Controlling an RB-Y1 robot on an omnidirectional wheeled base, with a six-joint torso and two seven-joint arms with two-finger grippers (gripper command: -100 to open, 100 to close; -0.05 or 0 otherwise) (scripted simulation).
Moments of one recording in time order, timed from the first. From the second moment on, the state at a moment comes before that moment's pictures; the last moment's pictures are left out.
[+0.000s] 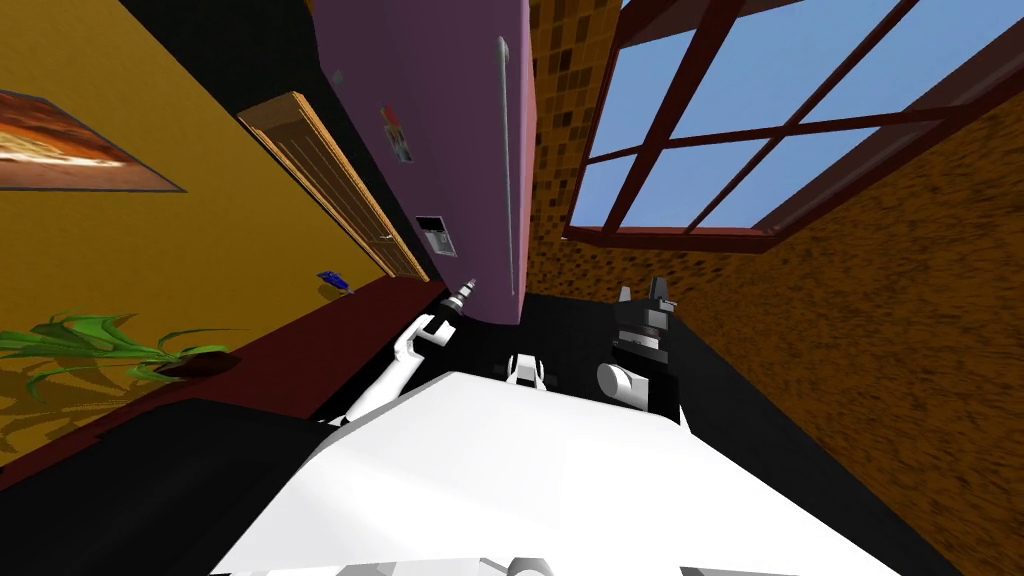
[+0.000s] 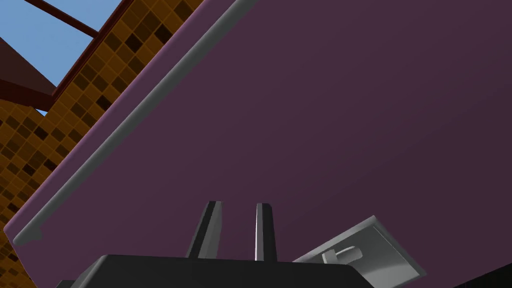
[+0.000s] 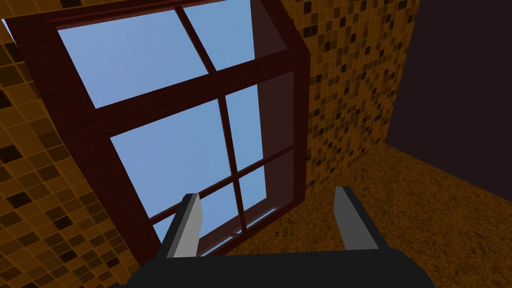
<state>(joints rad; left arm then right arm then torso) 0.24 0.58 -0.04 -2.04 -0.09 0.17 -0.14 0.47 0.04 0.00 -2.23 -0.11 -0.37 0.01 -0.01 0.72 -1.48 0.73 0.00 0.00</state>
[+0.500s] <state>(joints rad) 0.21 0.56 -0.03 -2.01 -0.09 0.17 -0.14 0.47 0.04 0.00 -2.23 -0.11 -0.37 0.01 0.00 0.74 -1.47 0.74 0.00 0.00</state>
